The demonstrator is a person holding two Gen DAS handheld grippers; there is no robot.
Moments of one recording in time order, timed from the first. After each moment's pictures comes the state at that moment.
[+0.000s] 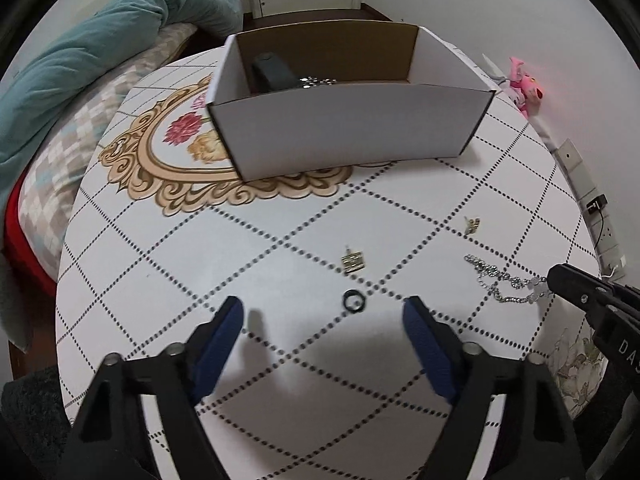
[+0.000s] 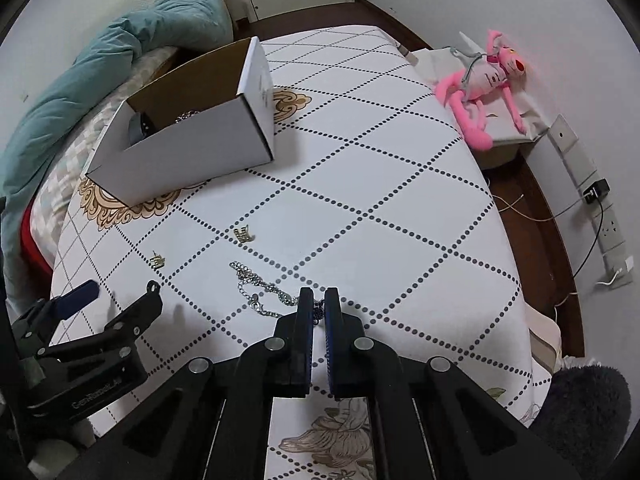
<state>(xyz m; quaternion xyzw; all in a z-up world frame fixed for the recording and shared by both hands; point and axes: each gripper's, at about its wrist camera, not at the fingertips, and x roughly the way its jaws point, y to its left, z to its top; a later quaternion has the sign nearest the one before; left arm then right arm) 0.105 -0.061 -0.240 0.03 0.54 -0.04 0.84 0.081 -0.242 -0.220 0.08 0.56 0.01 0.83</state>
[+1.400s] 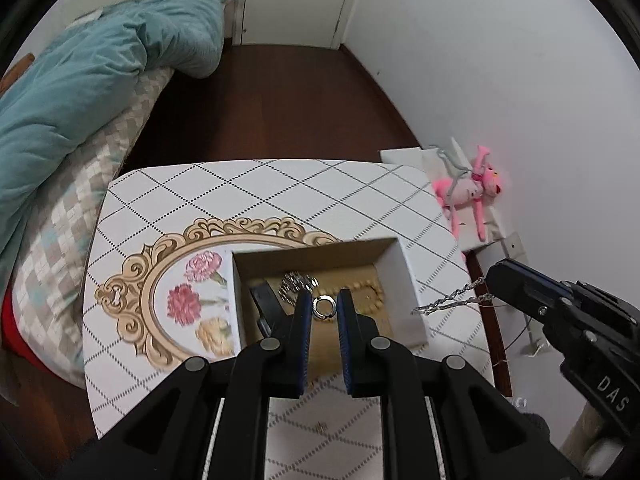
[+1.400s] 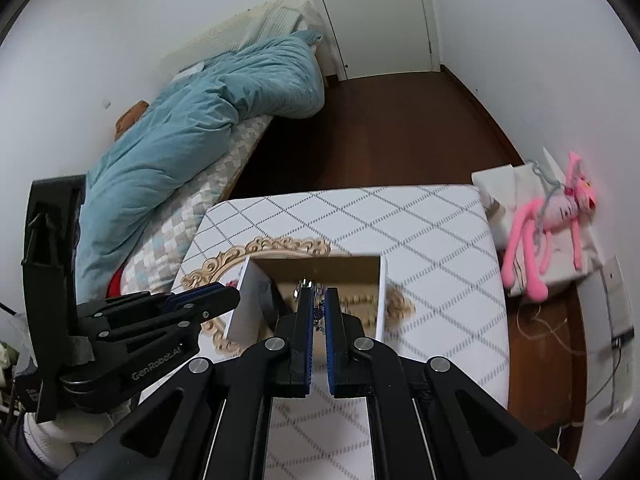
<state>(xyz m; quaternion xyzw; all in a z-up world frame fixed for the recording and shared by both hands) 0.246 -0.019 -0.113 -0.06 0.52 -0.11 0.85 0.220 -0.189 -0.062 0.06 0.47 0.15 0.87</state>
